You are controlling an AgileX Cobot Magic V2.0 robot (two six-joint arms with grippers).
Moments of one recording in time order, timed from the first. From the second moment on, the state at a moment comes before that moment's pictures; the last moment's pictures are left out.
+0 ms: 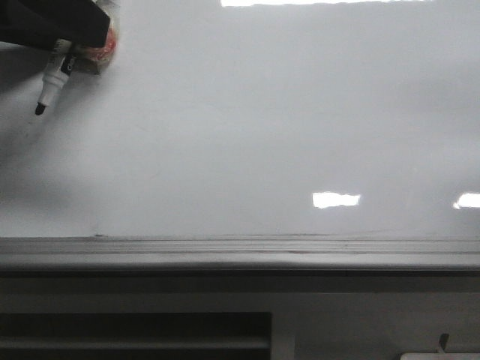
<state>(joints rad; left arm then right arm) -0.59 1.04 -0.67 -0.61 0.17 0.48 0.13 0.47 -0.50 0.55 0.57 -0.29</state>
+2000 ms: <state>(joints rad) -0.89 1.22 -1.01 -0.52 0.63 0.77 0.13 1.09 -0.94 1.14 1.21 -1.00</state>
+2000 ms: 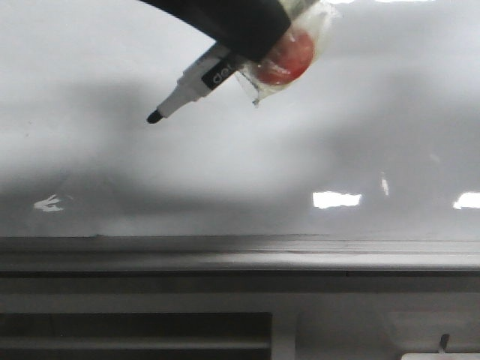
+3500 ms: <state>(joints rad) -0.90 1.28 -1.15 -0.55 0.75 0.87 0.16 1.13 -0.94 1.08 1.22 -1.00</state>
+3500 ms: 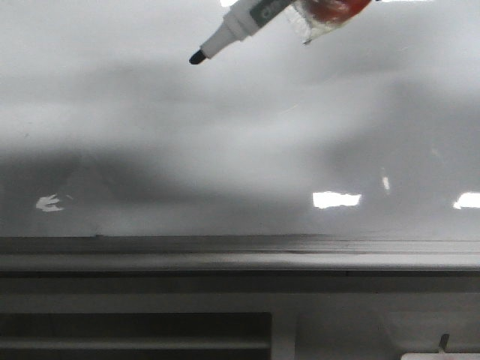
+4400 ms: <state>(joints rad) -0.90 1.29 -1.17 -0.55 0.74 0.87 0.18 1.13 -0.95 1.08 1.23 -1.00</state>
